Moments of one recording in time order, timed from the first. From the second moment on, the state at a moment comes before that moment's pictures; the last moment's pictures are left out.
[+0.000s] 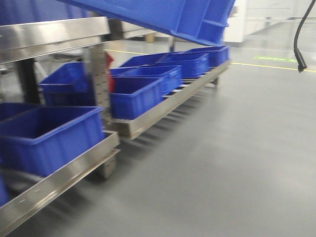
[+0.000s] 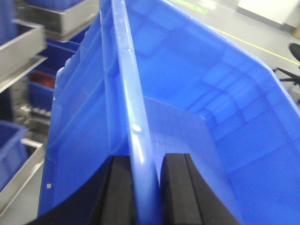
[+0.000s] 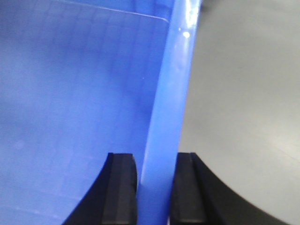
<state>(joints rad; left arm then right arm) -0.19 1.78 -2.22 -0.20 0.87 -0.11 0.43 1.87 -2.20 0.18 1.09 0.17</state>
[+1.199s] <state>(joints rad) -0.19 1.78 -2.22 -0.20 0.87 -0.11 0.43 1.87 -2.20 0.18 1.09 0.17</state>
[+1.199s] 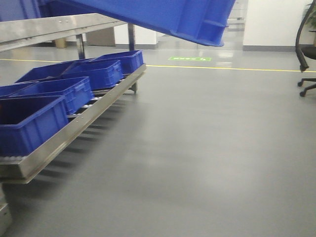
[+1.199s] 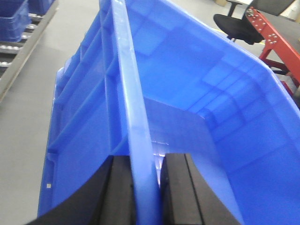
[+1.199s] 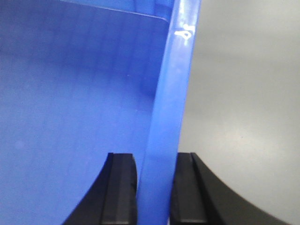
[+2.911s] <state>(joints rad) -0.19 1.78 -2.22 -0.20 0.87 -0.11 0.43 1.87 -2.20 0.18 1.09 0.17</state>
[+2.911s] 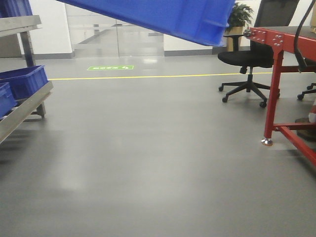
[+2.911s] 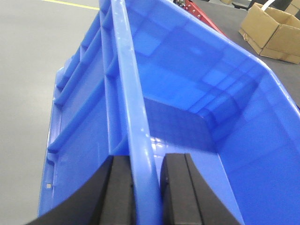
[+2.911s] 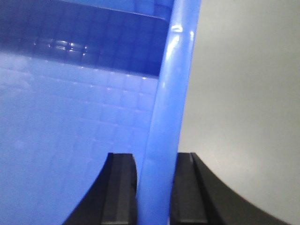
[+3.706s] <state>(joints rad) -0.19 1.78 -2.22 -0.20 0.87 -0.11 0.43 1.87 -2.20 0.18 1.09 0.17</state>
